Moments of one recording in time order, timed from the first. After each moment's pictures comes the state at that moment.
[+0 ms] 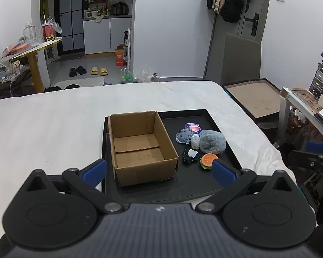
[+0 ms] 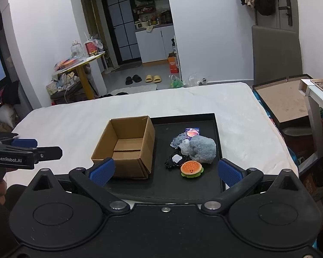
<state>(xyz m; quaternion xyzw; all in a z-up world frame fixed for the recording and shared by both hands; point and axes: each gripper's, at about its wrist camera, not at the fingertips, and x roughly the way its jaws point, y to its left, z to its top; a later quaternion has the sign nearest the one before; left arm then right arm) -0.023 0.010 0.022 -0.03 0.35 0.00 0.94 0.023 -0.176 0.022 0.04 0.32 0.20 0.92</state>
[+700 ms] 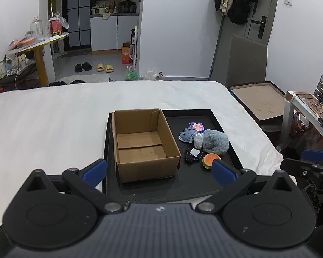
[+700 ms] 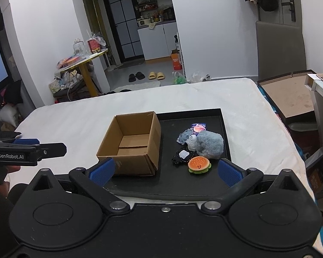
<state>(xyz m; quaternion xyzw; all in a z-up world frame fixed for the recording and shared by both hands) -0.027 0.010 0.022 -0.05 0.35 0.02 0.94 0.021 -0.160 0.015 0.05 0.33 0.21 0.92</state>
